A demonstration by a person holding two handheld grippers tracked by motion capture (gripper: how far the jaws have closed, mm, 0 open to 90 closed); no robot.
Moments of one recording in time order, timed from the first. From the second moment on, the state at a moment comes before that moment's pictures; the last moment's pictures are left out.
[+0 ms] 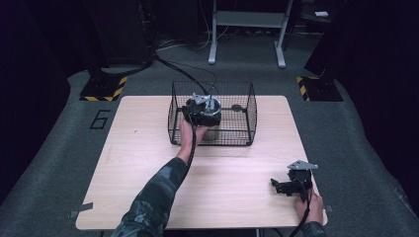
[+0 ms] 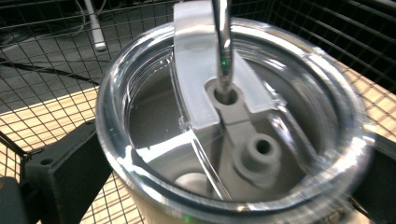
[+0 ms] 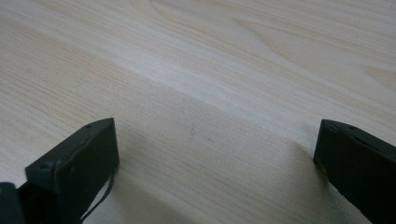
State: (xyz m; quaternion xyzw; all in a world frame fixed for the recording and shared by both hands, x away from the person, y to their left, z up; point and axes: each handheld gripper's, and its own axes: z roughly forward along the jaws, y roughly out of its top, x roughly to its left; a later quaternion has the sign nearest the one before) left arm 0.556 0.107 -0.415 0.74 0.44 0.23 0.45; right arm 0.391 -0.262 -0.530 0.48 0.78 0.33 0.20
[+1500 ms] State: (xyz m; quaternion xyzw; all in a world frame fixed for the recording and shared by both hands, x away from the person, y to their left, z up) left arm 0.407 0.278 -0.390 0.76 0.43 0.22 0.44; right arm 0.391 -0.262 -0.530 0.48 0.79 0.33 0.21
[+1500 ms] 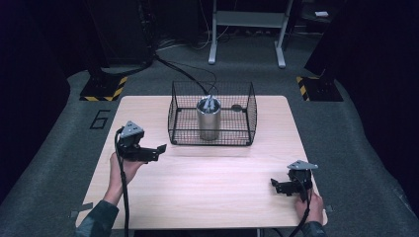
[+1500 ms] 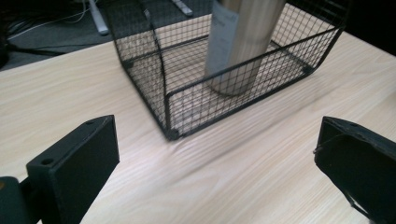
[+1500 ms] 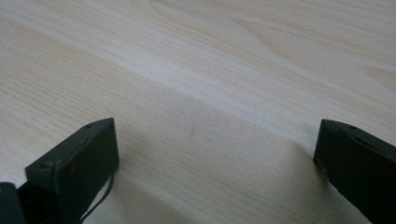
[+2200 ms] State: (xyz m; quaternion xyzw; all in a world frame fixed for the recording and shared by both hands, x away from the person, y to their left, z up) left arm 0.341 0.336 -0.451 0.75 0.46 0.23 0.40; right arm 0.391 -0.262 -0.530 0.48 0.78 0.33 0.21
